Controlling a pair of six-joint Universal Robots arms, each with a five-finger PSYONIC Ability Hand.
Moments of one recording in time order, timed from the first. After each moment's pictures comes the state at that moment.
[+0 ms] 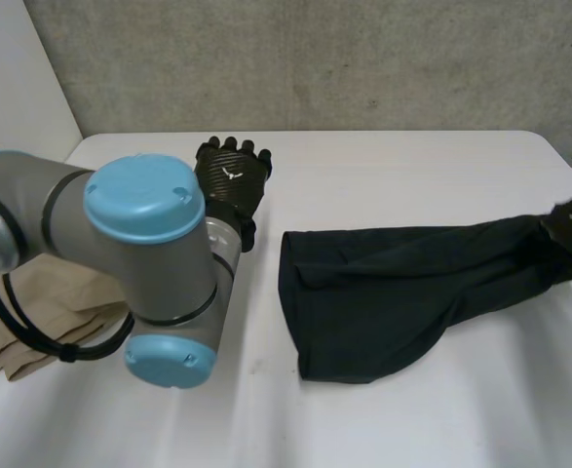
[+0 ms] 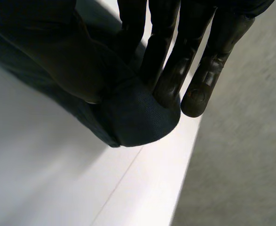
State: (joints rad) left arm 3.99 -2.13 -1.22 3.30 -1.88 3.56; right arm 1.57 -1.26 1.60 0.02 1.48 2.26; left_hand 0.18 0.20 0.21 0.20 0.05; right_hand 0.97 1.17 1.19 1.19 0.99
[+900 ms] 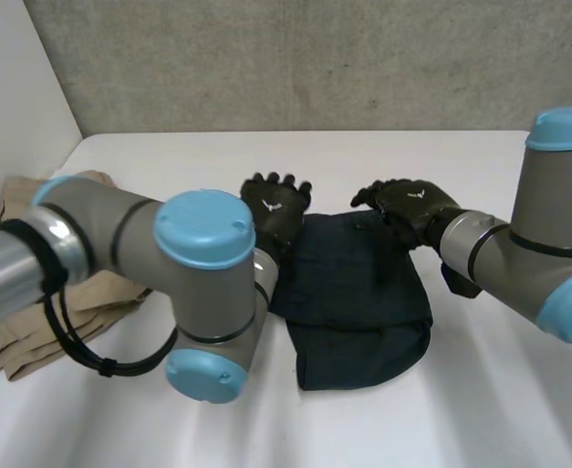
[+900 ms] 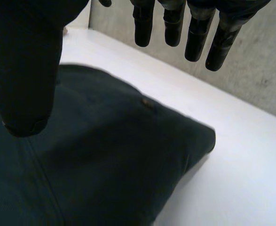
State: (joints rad) left arm 3.93 -2.30 -1.12 3.28 -1.82 3.38; right arm 1.95 -1.04 1.24 0.18 1.29 2.95; left_hand 0.18 0.20 0.21 0.20 0.05; right_hand 0.20 0.22 0.22 0.23 0.06
